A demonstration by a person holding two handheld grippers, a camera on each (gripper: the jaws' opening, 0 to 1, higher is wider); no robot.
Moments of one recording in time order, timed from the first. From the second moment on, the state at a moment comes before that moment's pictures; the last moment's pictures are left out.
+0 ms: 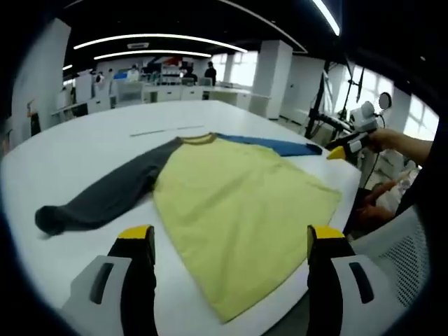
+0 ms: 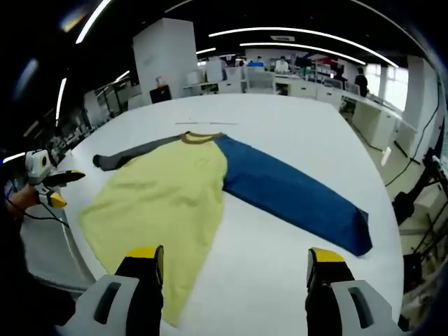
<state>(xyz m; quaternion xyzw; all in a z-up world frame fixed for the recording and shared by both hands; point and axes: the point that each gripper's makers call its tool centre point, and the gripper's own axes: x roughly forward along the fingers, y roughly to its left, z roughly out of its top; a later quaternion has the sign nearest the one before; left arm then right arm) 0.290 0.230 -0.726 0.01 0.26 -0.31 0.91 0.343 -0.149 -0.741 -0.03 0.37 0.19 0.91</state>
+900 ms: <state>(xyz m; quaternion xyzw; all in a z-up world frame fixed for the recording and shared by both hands) 0.304 0.218 -0.716 0.00 0.23 -0.34 0.91 0.398 -0.244 -0.750 0.00 0.36 0.08 0.93</state>
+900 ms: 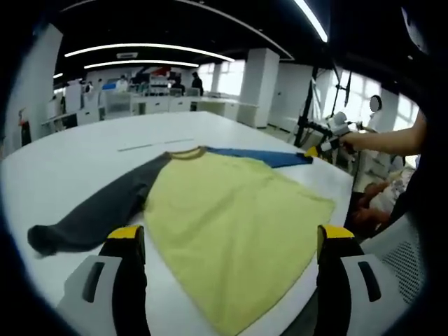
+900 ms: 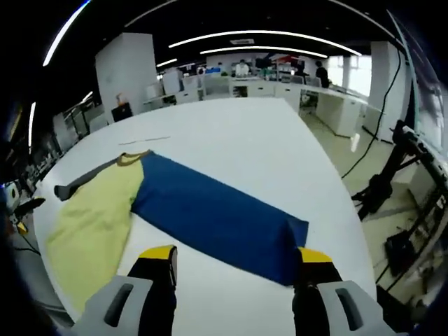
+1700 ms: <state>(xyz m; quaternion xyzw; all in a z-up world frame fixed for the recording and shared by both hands) 0.300 0.219 -0.716 -0.01 0.24 -0.33 0.91 0.415 -0.298 -0.777 0.01 0.37 -0.02 0.93</state>
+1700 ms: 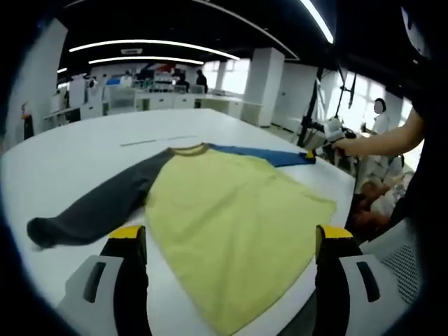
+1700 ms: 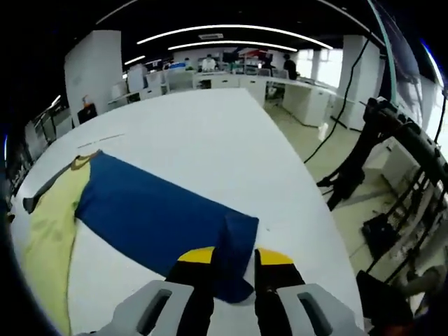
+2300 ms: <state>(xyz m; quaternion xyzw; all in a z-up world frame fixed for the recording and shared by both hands) 0.297 0.219 -0.719 -0.01 0.25 -0.33 0.91 0.414 -0.310 -0.761 0.00 0.35 -0.05 0.93</state>
